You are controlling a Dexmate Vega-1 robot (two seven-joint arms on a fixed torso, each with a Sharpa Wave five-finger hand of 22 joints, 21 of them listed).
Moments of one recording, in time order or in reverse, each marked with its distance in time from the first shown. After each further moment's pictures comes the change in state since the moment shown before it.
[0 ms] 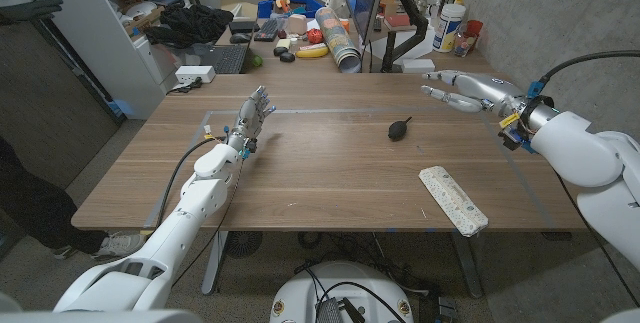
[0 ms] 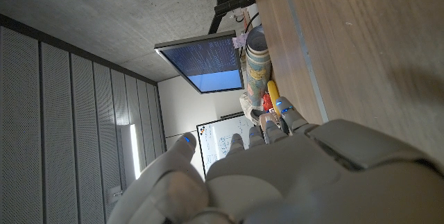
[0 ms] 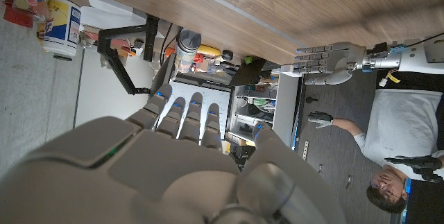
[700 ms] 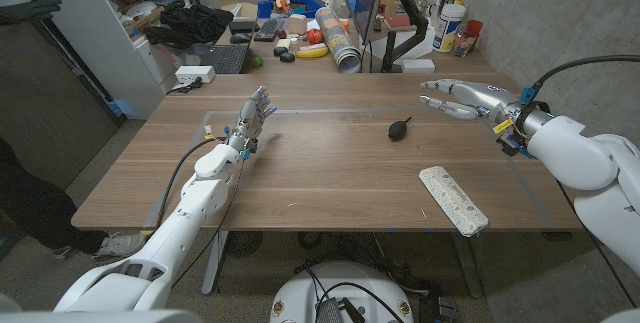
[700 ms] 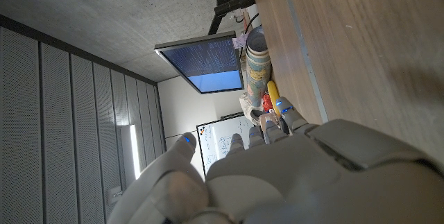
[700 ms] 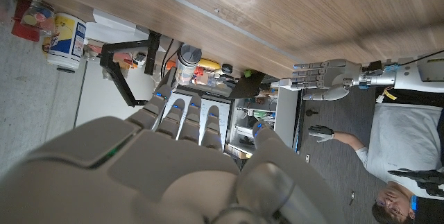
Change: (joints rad) left arm 0.009 0.000 0.001 -0.016 0.003 0.006 0.009; left_hand 0.000 0.000 0.000 0.000 0.000 0.000 0.000 0.000 0.000 0.000 0.000 0.000 0.000 0.000 0.000 0.000 0.000 0.000 0.000 -0.004 0.000; right arm -0.015 -0.001 -0.012 -0.011 -0.037 -0.025 0.044; right_hand 0.015 0.003 0.004 -0.012 0.000 -0.025 -0.007 -0.006 0.005 -0.029 -0.007 -0.012 0.000 -0.016 0.009 0.000 0.000 -0.007 0.007 -0.015 0.000
